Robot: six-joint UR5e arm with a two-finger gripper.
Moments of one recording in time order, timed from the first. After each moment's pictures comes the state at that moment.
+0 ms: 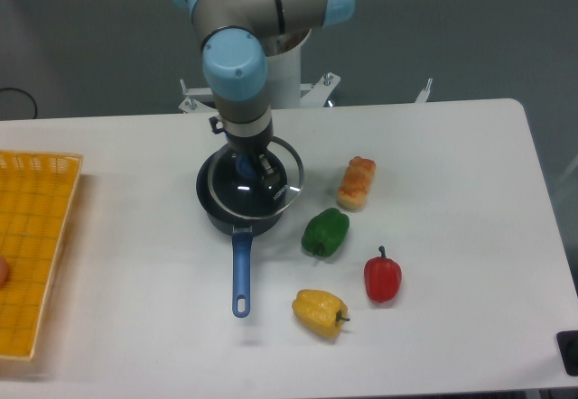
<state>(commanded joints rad) 2.39 -1.67 -1.81 -1.30 1.60 1.40</state>
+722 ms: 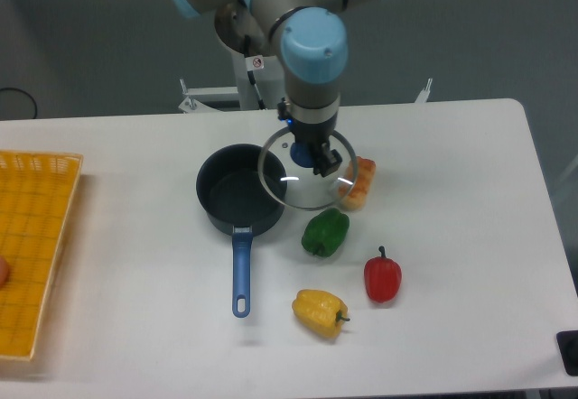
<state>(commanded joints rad) 2.55 -1.69 -1.75 -1.34 1.59 1.55</state>
